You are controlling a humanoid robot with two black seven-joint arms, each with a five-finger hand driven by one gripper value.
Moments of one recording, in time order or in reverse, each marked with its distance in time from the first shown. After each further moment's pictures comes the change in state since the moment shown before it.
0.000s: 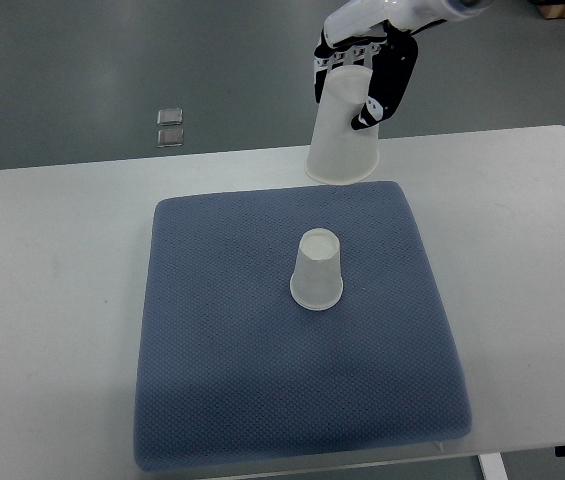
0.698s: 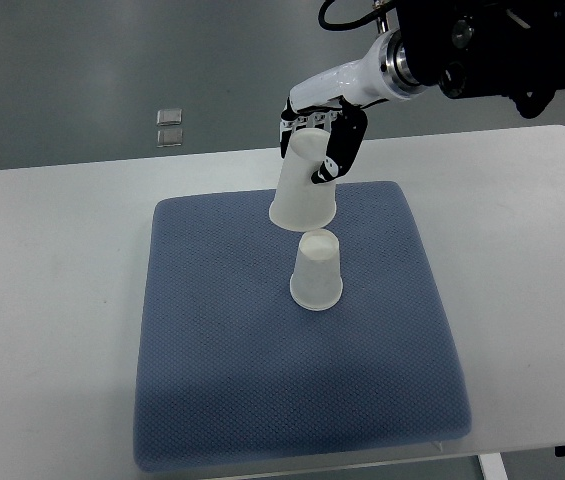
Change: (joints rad) left arm 0.000 0.000 0.000 0.000 0.000 0.000 0.000; right arm -0.221 0.037 0.051 -0.039 0.024 -0.126 0.015
